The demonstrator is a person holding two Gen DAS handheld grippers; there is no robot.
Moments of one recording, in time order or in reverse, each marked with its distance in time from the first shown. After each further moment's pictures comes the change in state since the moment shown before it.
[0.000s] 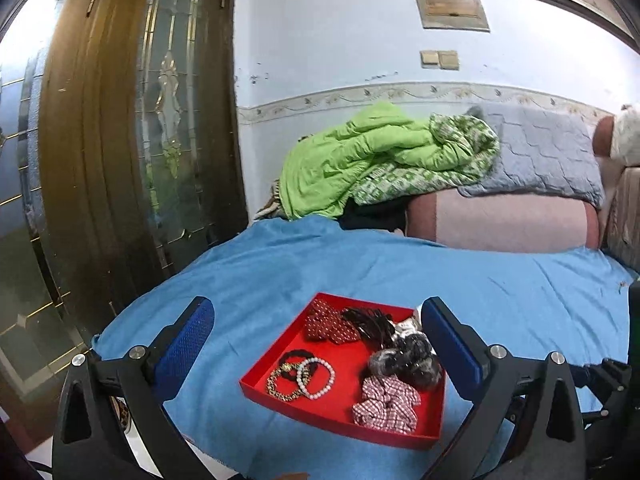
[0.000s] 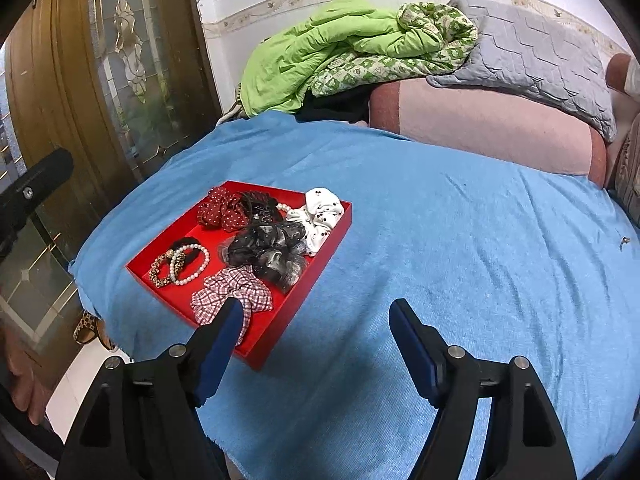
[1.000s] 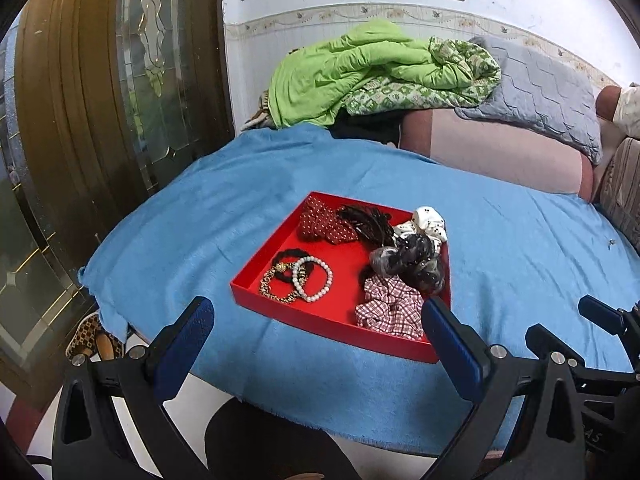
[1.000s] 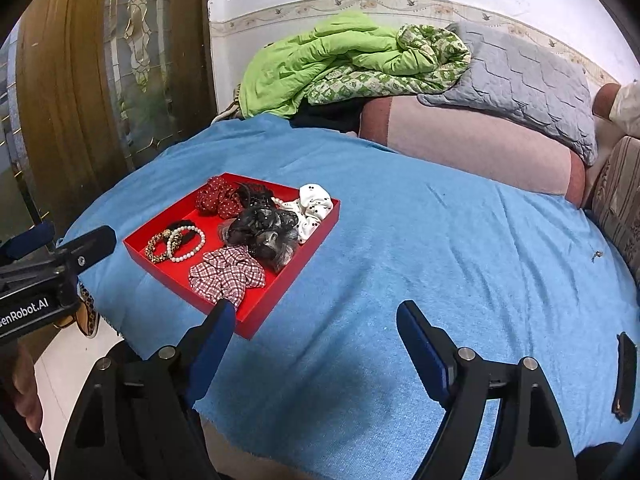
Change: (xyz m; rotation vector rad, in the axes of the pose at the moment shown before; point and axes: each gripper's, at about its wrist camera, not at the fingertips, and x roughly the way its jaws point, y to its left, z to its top) left arm 0.015 0.018 -0.047 -0.020 0.313 -0.057; right arm -0.027 0.016 -0.026 -0.070 -0.037 -0.094
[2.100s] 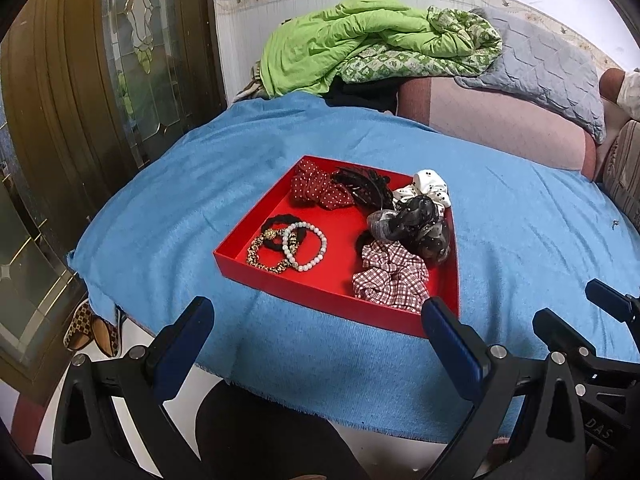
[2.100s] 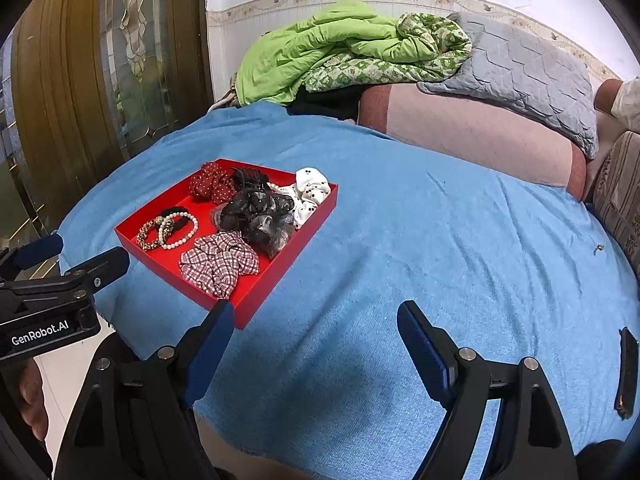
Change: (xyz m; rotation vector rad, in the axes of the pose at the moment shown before) left arm 0.027 -0.004 -0.013 0.012 0.104 -0.011; right arm 0.015 0.001 -0.006 0.000 0.038 -0.006
